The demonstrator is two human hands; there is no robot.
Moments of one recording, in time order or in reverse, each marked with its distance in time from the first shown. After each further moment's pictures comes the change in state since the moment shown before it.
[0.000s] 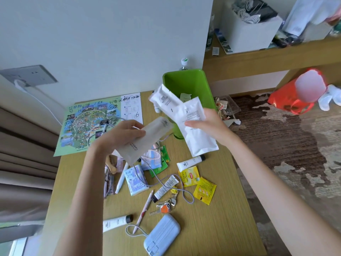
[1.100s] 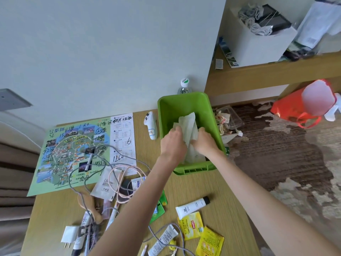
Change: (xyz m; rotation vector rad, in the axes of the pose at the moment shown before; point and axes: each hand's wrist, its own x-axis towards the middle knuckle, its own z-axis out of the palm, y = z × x) left_hand 0.199 0.057 0.115 0.637 0.272 0.240; right_hand 0.156 0.065 0.000 -0.589 0.075 0.384
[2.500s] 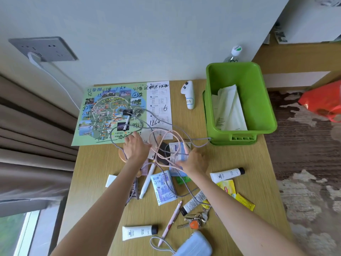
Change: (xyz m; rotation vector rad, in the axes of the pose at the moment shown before) left_hand -0.104 -0.261 0.014 0.091 -0.020 -0.555; right_hand -0.116 -0.047 0.202 -0.211 -0.024 0.114
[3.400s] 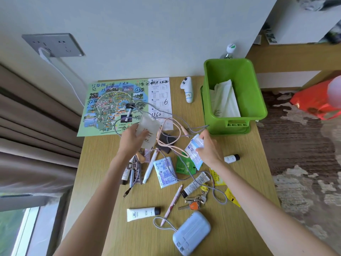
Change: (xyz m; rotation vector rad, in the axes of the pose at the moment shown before) left_hand -0.057 -0.030 -0.053 -0.637 0.010 0.242; right_hand -0.032 0.040 -0.050 0.169 0.088 -0.263
